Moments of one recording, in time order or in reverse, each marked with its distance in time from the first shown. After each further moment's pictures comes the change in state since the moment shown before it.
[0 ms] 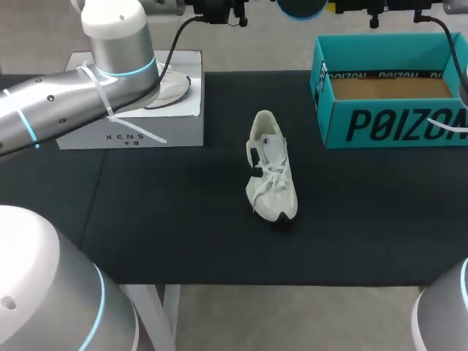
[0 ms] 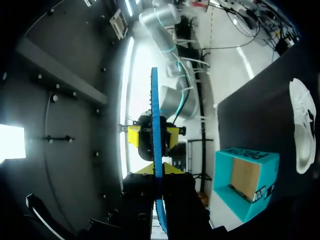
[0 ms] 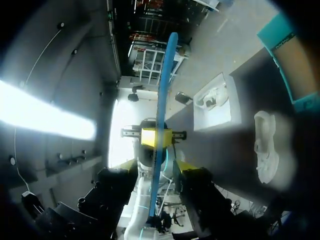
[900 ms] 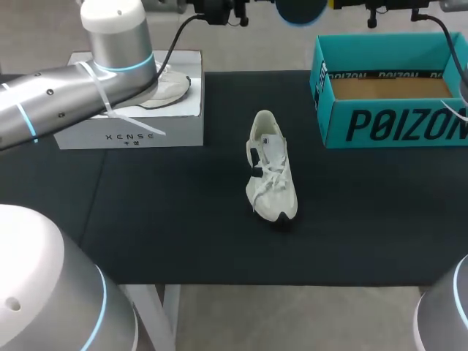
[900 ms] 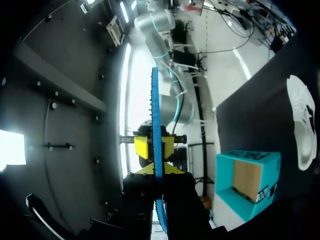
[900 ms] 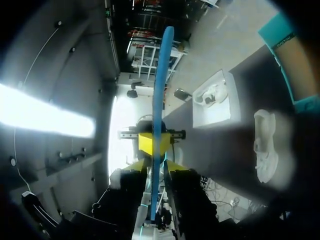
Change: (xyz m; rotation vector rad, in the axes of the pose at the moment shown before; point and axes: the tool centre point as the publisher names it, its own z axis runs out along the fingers) left arm 0.002 -0.008 0.004 0.050 0.002 0.033; right arm -0.005 0.004 0.003 0.037 -0.009 0.007
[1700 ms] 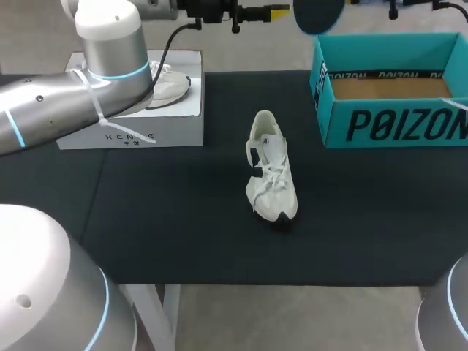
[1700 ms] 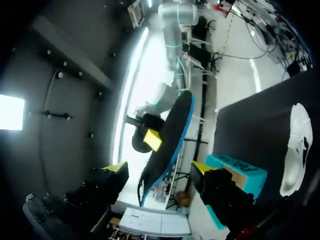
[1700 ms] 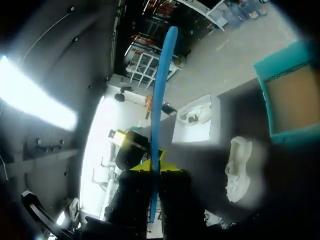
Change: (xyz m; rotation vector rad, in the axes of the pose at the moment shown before) left arm 0.013 0.009 -0.022 -0.128 0.017 -0.248; right arm -0.023 0.024 -0.030 -0.091 -0.184 -0.215
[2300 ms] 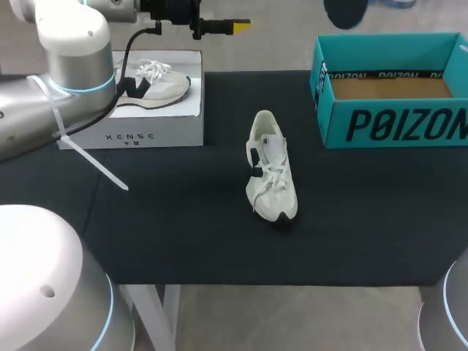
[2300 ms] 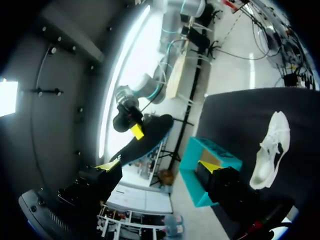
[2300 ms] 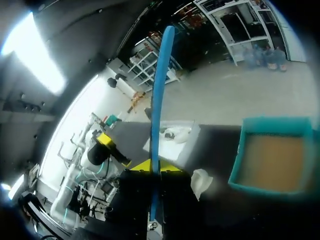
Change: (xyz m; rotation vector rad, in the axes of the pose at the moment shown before) left arm 0.015 0.006 -0.065 -0.213 0.104 -0.084; right arm -0.022 0.058 -0.031 0.001 -0.174 -0.378
